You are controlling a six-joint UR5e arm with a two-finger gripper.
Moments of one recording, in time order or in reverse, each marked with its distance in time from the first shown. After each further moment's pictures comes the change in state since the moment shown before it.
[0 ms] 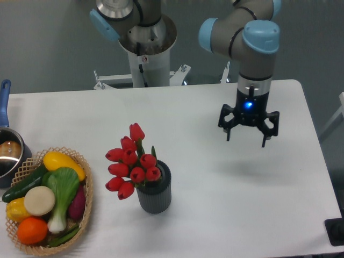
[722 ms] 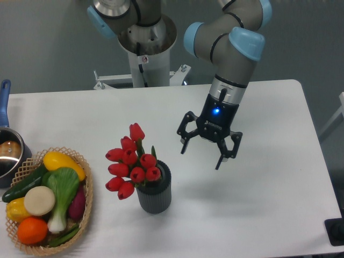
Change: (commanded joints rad) arm -0.028 -0.012 -0.011 0.002 -0.500 0.023
